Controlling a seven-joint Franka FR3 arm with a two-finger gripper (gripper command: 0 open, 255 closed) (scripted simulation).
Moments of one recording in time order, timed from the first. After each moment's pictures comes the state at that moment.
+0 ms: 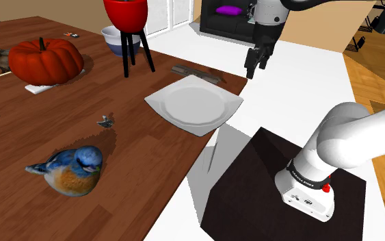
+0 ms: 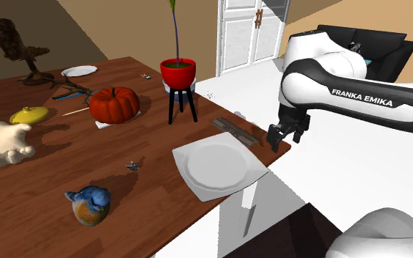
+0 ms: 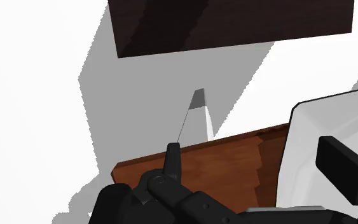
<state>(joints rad) -0.01 -0.74 -0.02 -2.42 -0.07 1.62 0.02</state>
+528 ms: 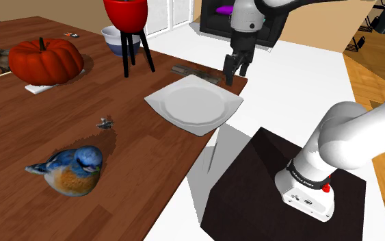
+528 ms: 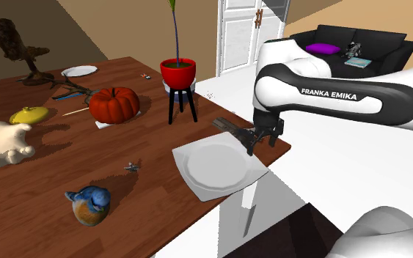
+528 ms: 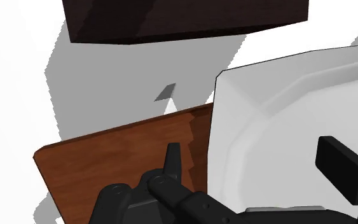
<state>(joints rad) 0.05 -0.61 0.05 -2.37 0.03 1.71 0.10</state>
